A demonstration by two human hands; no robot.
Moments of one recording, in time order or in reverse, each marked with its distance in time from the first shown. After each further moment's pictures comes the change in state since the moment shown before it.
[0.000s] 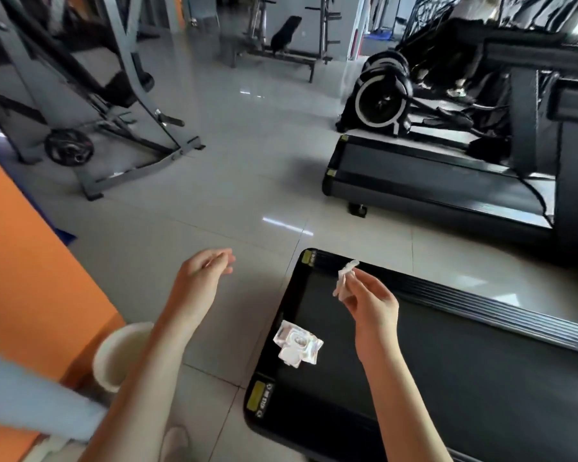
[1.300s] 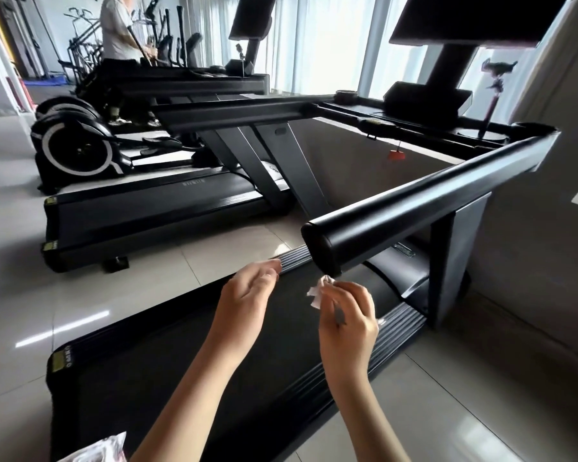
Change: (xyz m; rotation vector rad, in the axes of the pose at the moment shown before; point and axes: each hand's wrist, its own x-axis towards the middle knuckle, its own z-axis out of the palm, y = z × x) left_hand -0.267 0.106 0.371 -0.125 -1.066 0.387; right_hand -0.093 -0.081 -0.360 -0.735 1.115 -1.134
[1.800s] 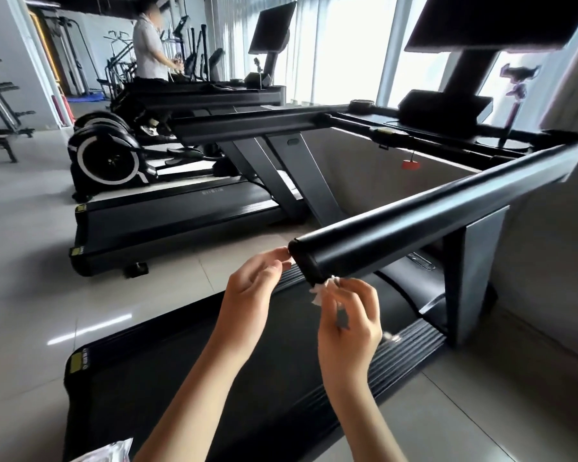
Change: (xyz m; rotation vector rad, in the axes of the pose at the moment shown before) left_hand 0.012 0.029 0.031 -0.162 0.047 0.089; right_hand 0.028 0.004 0.001 0.193 0.047 0.001
